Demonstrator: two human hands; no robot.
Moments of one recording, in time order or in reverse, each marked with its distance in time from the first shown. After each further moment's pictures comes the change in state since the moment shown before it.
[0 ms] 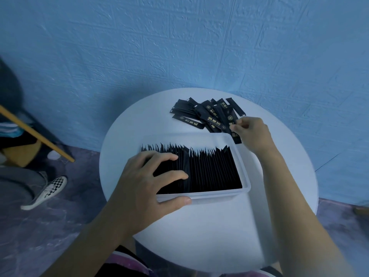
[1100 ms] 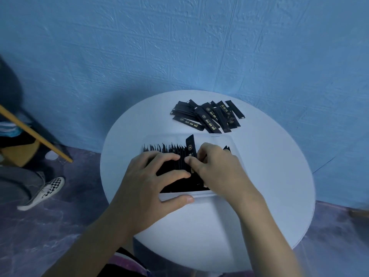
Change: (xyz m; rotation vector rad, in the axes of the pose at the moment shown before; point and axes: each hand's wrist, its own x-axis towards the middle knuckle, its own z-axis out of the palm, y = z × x) left_hand 0.001 0.002 0.002 0.002 0.024 -0.009; right_hand -0.122 -0.080 0.027 -0.182 -0.253 -0.119
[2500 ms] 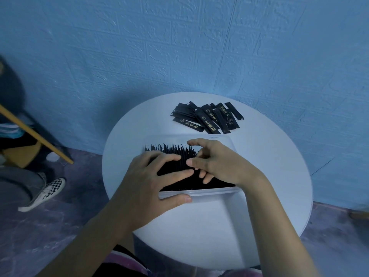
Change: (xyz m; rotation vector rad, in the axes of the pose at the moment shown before) left_hand 0.000 -0.007 0.000 0.033 -0.019 0.059; right_hand 0.022 0.011 -0.012 0.440 -0.372 -0.068
